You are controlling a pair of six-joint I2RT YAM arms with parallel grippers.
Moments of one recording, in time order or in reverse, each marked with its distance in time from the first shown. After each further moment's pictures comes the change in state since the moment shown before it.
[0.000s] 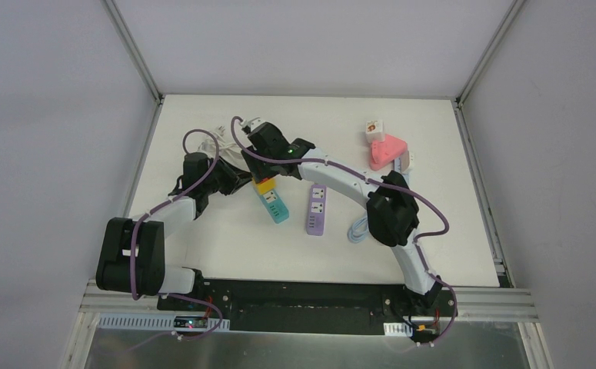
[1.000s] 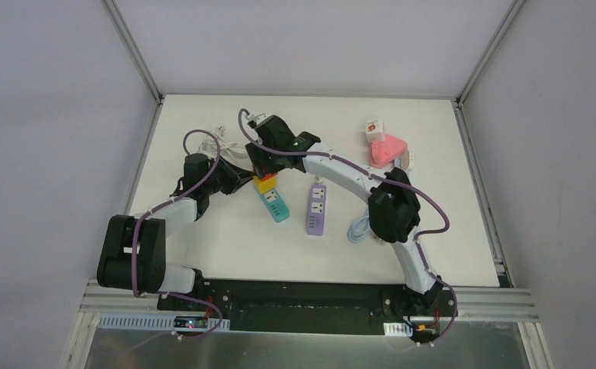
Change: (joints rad) left arm -0.002 0.018 -0.026 0.078 0.010 -0.015; right arm -0.053 0.011 0.025 -0.027 -0.117 0.032
